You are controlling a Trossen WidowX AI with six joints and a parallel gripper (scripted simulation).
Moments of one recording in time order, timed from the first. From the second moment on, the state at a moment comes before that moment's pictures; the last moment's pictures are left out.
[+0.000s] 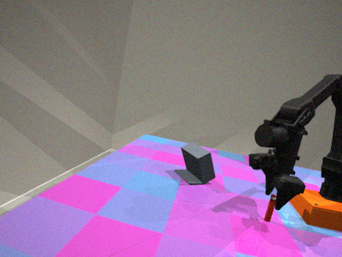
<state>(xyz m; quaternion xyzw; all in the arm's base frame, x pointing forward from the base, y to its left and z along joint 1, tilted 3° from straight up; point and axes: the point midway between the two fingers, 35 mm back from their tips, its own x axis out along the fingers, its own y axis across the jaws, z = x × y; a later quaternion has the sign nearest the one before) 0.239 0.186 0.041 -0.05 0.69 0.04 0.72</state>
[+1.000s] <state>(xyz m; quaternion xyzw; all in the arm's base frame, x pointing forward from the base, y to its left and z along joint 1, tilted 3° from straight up) 0.237 0.183 0.021 -0.05 0.69 0.03 0.72</state>
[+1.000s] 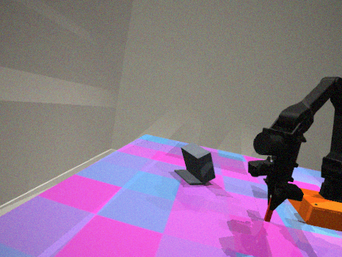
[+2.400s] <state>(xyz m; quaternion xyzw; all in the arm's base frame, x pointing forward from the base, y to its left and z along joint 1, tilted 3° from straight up) 0.237 0.182 0.098 -0.05 0.70 0.04 0.72</state>
